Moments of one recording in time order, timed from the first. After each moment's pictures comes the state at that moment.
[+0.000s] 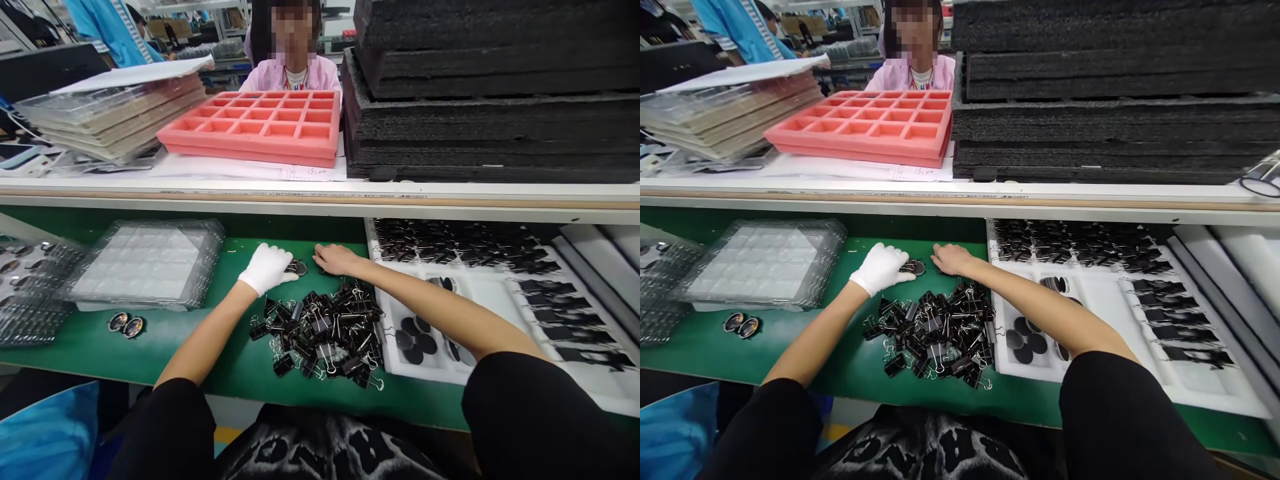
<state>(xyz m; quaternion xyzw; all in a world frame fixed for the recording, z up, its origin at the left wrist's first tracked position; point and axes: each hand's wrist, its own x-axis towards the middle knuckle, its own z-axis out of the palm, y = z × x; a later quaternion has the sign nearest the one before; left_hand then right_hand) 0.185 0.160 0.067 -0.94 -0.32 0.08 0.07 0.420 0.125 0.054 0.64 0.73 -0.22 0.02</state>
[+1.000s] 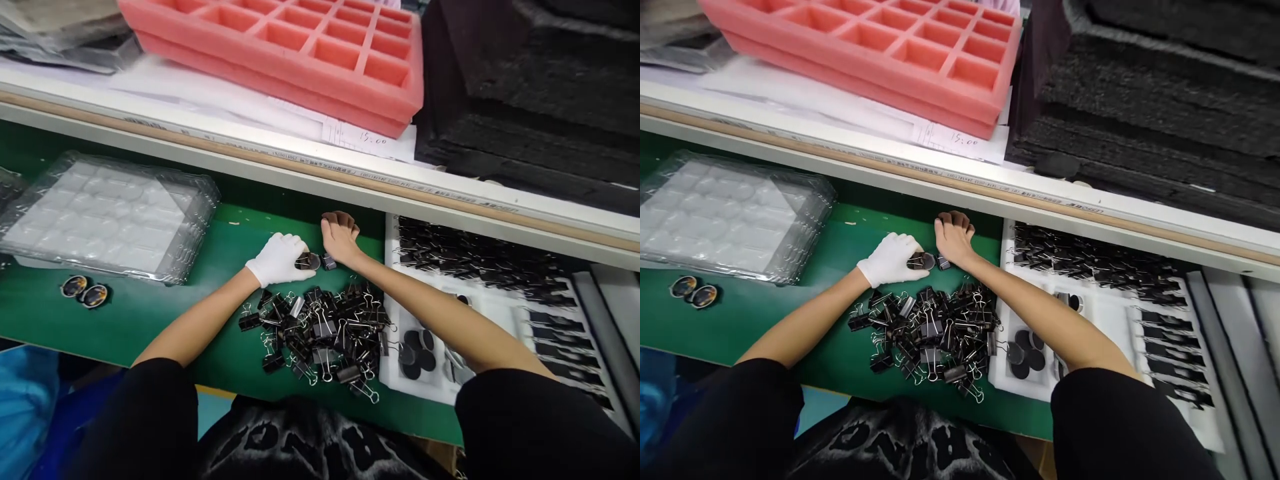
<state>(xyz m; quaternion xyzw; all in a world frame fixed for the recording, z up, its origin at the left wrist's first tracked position) 0.195 0.161 0.007 -0.94 -0.32 -0.07 -0.09 0.398 0.151 0.007 0.74 0.62 -0.19 -0.19</state>
